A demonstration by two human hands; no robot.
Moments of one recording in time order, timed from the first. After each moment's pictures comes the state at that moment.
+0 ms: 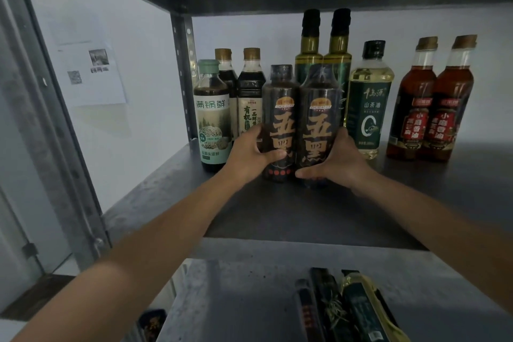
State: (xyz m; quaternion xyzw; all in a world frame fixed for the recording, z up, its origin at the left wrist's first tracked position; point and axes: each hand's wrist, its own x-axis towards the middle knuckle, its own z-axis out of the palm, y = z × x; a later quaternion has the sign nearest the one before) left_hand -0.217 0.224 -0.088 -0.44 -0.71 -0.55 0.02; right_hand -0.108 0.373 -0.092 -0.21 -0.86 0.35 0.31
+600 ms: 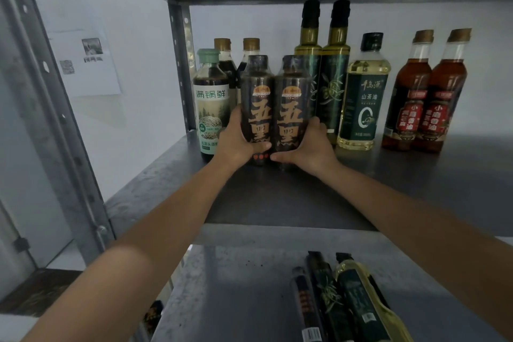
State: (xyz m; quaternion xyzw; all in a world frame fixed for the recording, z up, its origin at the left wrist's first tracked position) left_hand -0.241 0.216 -0.095 -0.39 -0.73 -0.56 0.07; right_hand -0.140 0.341 -0.093 -0.21 -0.87 0.31 0.33
